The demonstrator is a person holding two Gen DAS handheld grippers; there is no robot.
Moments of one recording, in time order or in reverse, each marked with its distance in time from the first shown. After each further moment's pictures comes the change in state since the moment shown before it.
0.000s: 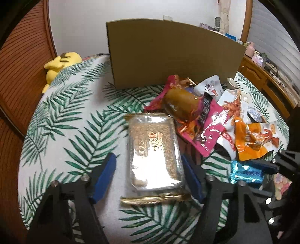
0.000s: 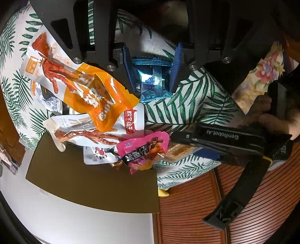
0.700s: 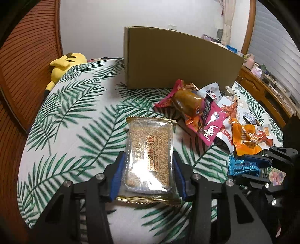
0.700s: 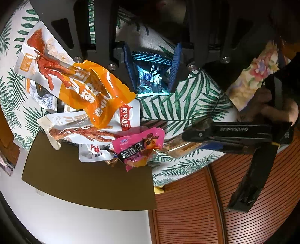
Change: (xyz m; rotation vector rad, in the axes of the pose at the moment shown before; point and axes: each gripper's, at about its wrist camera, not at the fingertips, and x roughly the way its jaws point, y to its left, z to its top) left arm -0.023 0.019 -0.024 -0.077 -0.068 -0.033; right arm -0.002 -0.003 0.001 0.006 -0.023 0.058
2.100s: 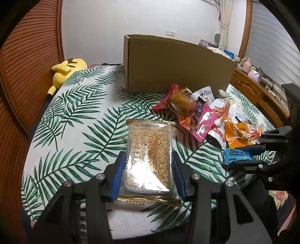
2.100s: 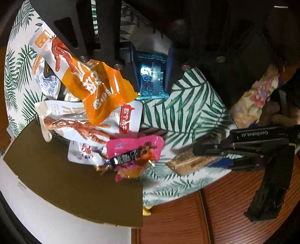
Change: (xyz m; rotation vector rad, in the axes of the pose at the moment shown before) left arm -0.020 -0.004 -0.008 0.008 -0.051 -0.014; right arm 0.015 -0.007 0.021 -0.130 0.187 0.030
